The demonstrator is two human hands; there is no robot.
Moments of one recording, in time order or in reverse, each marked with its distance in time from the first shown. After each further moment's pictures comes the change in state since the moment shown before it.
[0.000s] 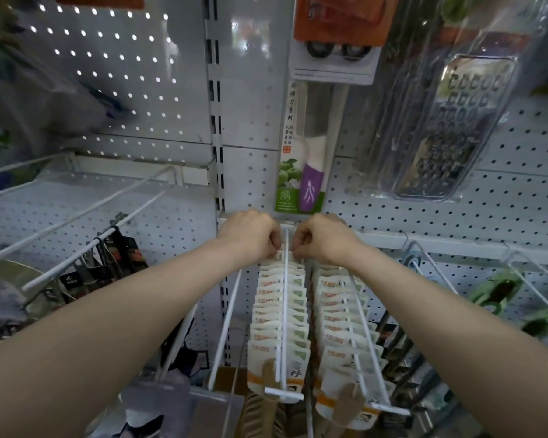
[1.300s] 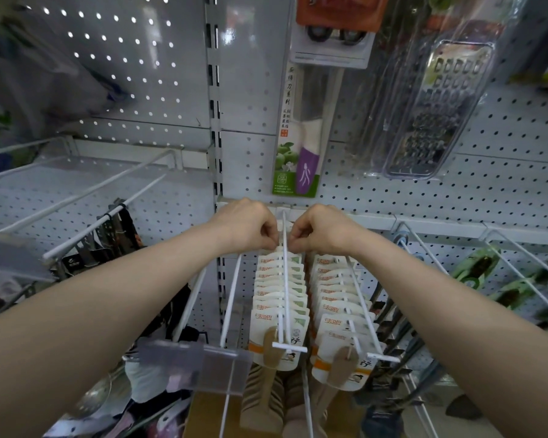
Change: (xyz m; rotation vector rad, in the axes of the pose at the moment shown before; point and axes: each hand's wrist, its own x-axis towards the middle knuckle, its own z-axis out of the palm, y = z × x) left_hand -0.029 -0.004 -0.012 -0.066 -0.063 0.123; right_hand -0.040 -0.012 -0.008 0.152 -0.060 -0.053
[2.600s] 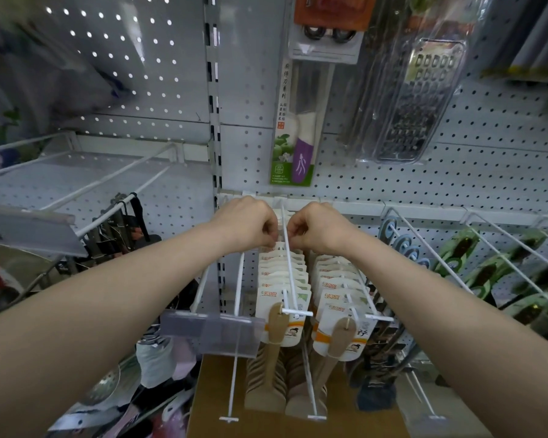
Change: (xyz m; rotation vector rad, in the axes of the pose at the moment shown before) left_hand -0.025 0.009 0.002 0.043 0.047 0.076; right_hand -0.029 -0.017 0.016 -0.036 0.069 0.013
